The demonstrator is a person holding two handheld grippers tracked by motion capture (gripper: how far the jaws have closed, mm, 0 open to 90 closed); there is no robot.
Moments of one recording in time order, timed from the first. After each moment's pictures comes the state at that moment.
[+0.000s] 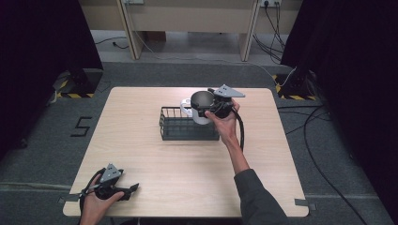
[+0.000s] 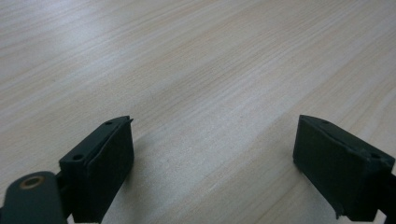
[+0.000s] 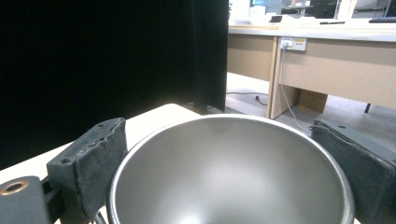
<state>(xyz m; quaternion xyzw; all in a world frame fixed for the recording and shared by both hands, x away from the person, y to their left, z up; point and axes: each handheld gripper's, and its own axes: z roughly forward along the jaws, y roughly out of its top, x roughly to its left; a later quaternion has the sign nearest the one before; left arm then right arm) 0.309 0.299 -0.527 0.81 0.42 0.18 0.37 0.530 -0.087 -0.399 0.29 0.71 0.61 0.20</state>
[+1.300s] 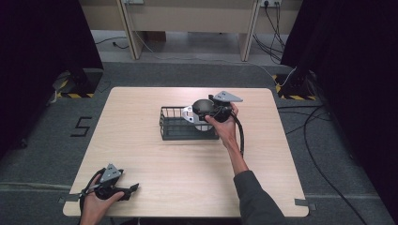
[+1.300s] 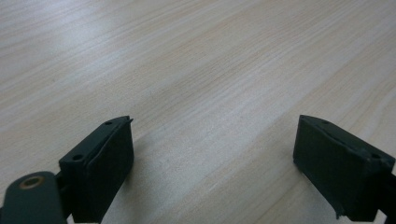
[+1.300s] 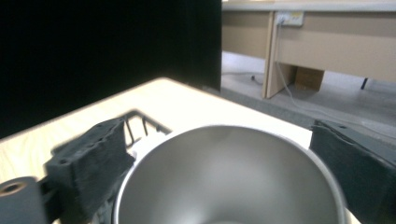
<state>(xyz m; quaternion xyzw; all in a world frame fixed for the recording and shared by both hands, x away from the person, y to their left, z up) 0.309 0.298 -0.527 0.81 0.42 0.18 0.37 0.537 -0.090 -0.428 0.32 0.72 0.58 0.20</state>
